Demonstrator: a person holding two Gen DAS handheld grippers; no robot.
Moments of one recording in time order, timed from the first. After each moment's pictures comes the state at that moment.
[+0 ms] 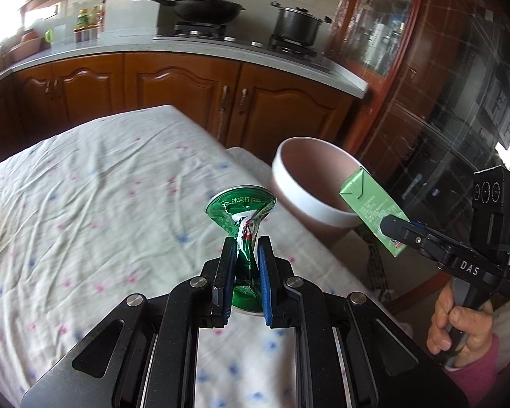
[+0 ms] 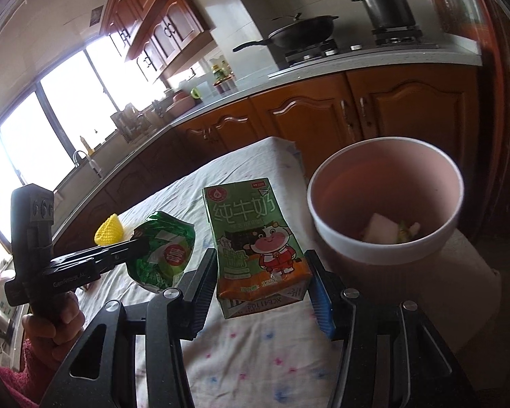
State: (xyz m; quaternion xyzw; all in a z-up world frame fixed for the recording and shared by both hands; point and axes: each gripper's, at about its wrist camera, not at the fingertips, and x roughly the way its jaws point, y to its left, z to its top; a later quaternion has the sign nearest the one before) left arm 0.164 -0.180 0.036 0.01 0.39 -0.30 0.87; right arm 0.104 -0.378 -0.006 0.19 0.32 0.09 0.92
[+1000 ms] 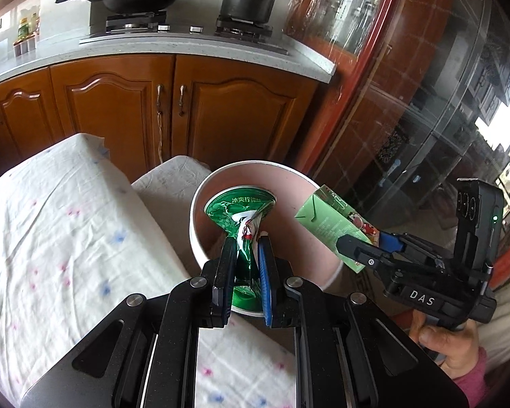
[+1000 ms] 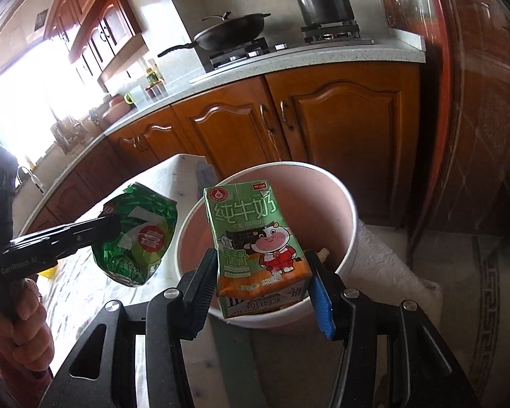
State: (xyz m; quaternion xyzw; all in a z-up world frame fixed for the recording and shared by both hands) left arm 0.237 -0.328 0.047 0.05 0.42 -0.36 0.83; right arm 0.142 -0.476 -0.009 0.18 0.36 -0.03 0.92
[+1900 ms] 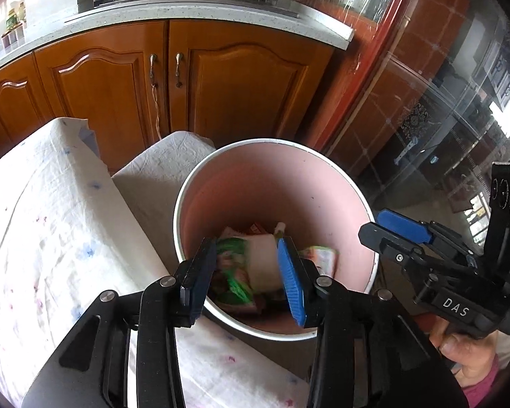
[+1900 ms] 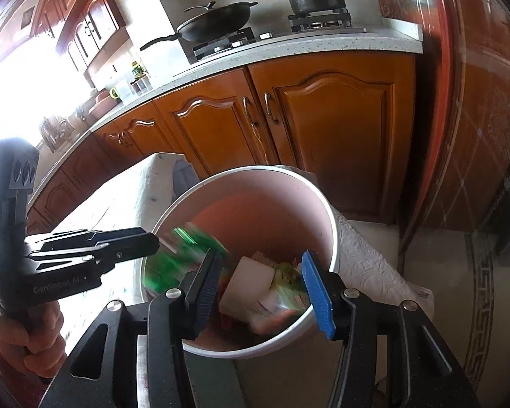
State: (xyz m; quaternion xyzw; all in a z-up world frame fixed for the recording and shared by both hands) left arm 0.270 -0.370 0.011 0.08 0.47 -0.34 0.81; right arm 0.169 -0.502 -0.020 0.18 0.38 -0.05 0.91
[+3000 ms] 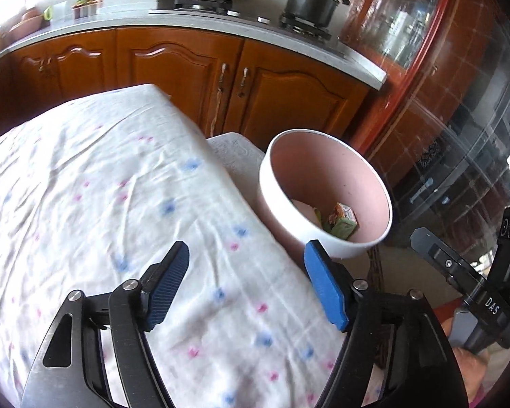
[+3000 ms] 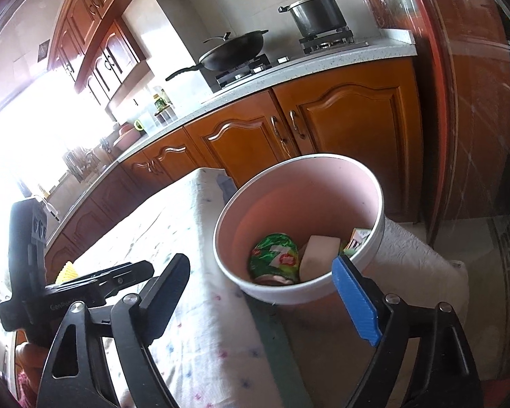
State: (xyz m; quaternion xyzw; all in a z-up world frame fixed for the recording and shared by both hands) left arm 0.205 -0.240 0.014 0.00 0.44 -0.27 0.86; right arm 0.111 -0.443 -0.012 0.24 0.30 -0.03 0.92
